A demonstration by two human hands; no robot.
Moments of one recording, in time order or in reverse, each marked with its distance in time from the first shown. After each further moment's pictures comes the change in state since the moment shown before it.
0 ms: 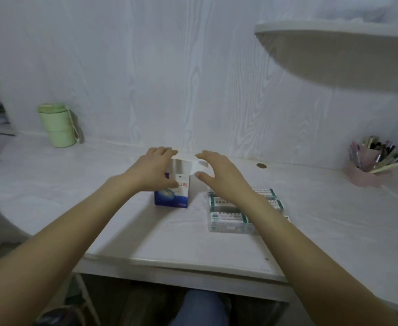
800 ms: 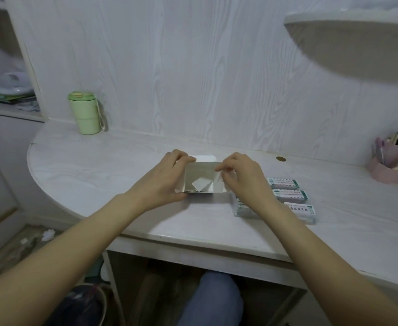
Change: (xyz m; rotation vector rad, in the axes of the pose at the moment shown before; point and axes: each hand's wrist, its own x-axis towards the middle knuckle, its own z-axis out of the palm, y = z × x) left_hand -0.066 -0.044 0.036 -0.089 0.318 0.347; right_hand -0.030 -0.031 0.022 -0.022 0.170 -0.104
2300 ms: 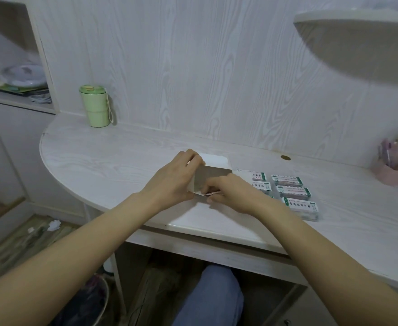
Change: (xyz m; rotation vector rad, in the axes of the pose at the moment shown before) left_hand -0.011 0.025 0.006 0.071 -0.011 -0.069; right_hand -0.009 -0.011 0.019 -0.137 -0.519 -0.128
